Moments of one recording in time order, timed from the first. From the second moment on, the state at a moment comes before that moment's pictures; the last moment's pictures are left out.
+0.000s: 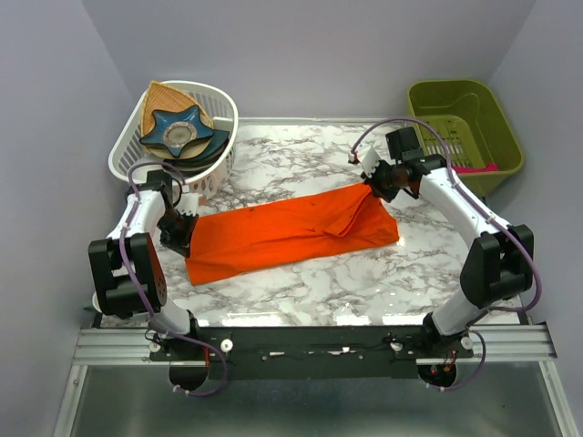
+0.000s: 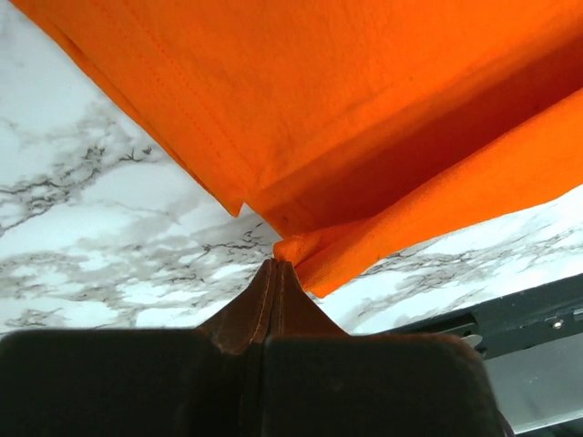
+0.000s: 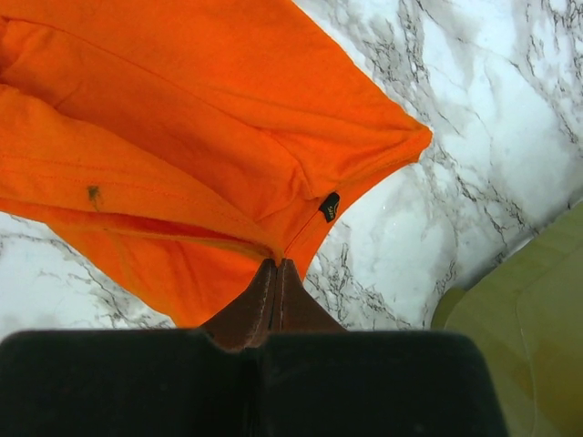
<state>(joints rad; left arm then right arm) 0.18 1.55 1.05 -1.02 0.22 0.43 0.28 1.62 1.34 -0.71 -0.23 -0.72</state>
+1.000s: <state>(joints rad) 0.18 1.68 1.17 -1.07 0.21 0.43 0.28 1.75 1.40 -0.68 -0.15 -0.71</state>
